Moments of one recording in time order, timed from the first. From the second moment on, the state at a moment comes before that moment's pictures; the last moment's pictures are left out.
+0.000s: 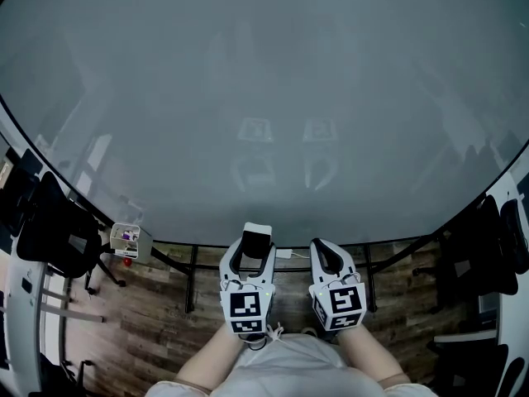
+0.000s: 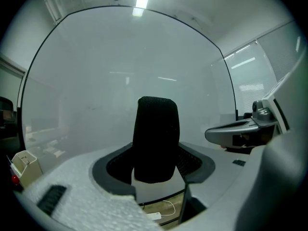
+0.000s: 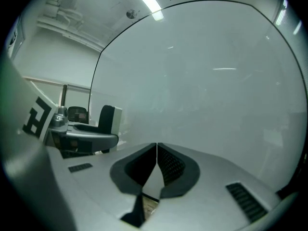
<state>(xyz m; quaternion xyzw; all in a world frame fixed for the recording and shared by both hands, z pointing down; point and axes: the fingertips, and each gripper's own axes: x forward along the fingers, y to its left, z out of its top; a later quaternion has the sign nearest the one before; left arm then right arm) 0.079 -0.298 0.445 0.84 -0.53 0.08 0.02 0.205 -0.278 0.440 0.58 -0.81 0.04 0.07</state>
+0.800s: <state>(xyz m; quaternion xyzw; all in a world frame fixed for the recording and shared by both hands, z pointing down) 0.069 -0.289 0.438 0.84 -0.53 0.06 0.05 0.191 -0.271 0.439 0.59 -0.81 0.05 0.06</state>
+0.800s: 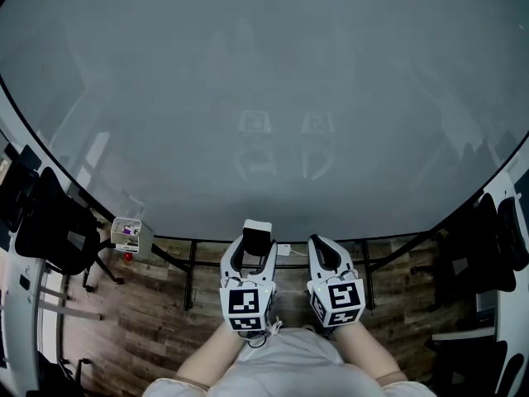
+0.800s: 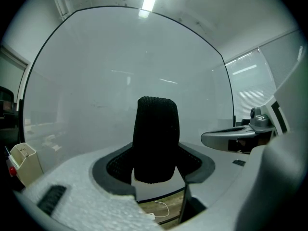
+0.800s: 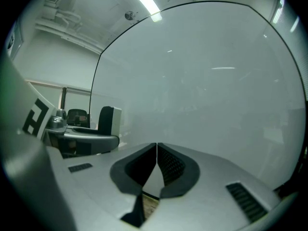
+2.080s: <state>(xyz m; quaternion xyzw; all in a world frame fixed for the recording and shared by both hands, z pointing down) 0.115 -0.335 0.355 0.84 -0.54 0.03 -0.01 0.205 -0.276 0.429 0.59 -0.81 0.03 0.05</state>
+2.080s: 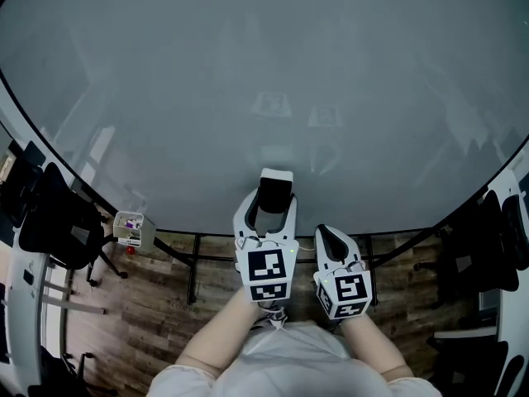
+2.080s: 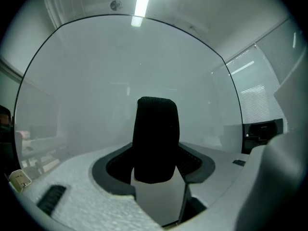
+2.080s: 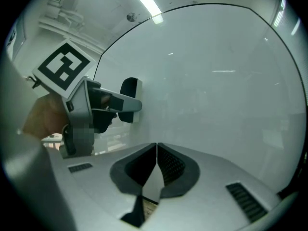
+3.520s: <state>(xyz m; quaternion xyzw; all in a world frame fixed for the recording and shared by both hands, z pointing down) 0.104 -0.308 0.397 0.84 -0.54 0.06 0.00 0.215 -0.273 0.424 0.61 -0.79 0.02 0.04</state>
